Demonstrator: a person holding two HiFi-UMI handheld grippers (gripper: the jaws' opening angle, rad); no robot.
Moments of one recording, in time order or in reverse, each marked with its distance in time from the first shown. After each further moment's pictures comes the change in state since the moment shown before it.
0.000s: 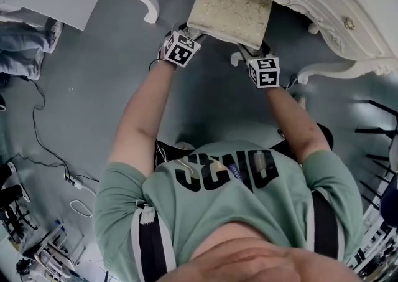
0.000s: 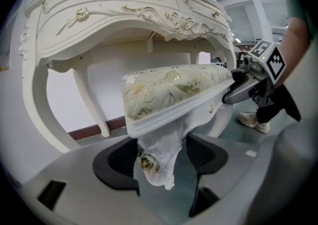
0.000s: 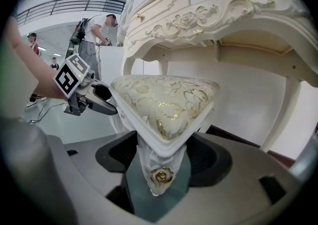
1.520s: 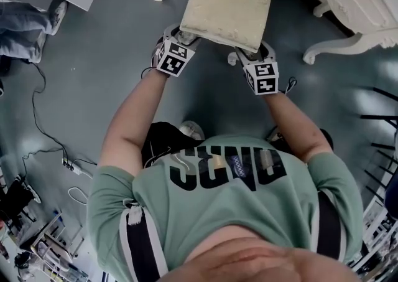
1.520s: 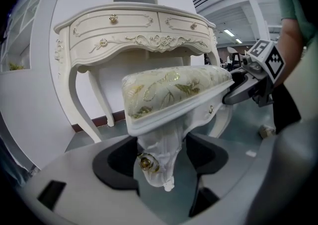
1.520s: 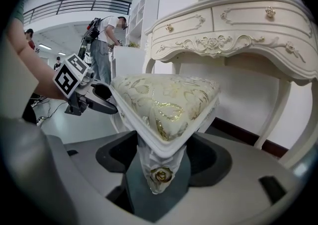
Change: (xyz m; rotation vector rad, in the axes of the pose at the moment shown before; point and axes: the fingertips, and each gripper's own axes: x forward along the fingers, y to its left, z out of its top) left arm -0.119 -0.067 -0.078 -0.012 -0.025 0.039; right arm -0.090 0.112 -0.047 -0.026 0.006 0.031
